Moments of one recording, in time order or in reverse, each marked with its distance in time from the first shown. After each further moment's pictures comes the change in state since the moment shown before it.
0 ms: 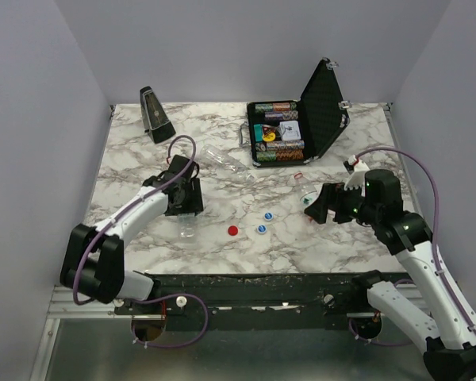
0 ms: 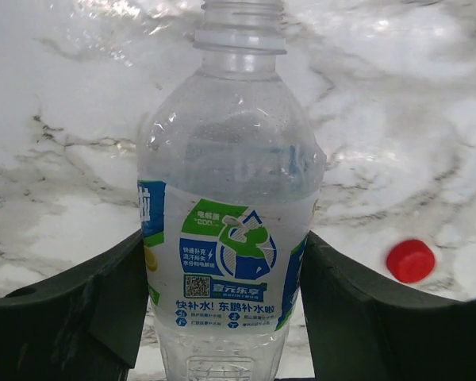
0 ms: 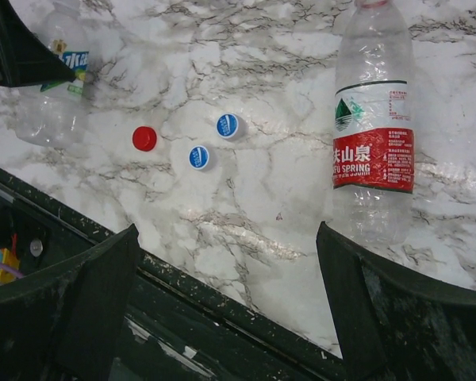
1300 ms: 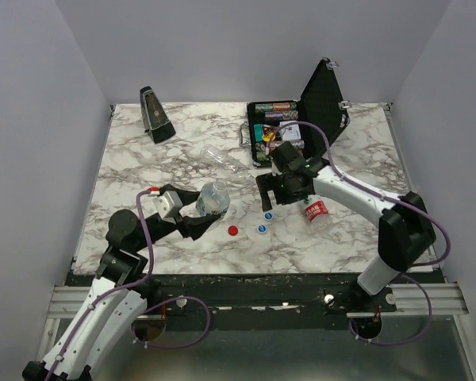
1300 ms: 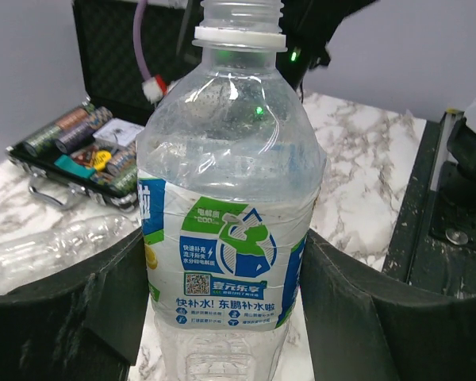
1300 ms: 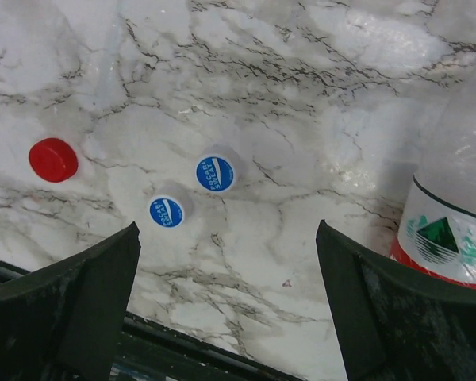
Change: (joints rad) left arm -0.045 -0.989 -0.438 0.732 0.782 0.439; right arm 0.337 0.859 0.382 0.003 0.262 0.011
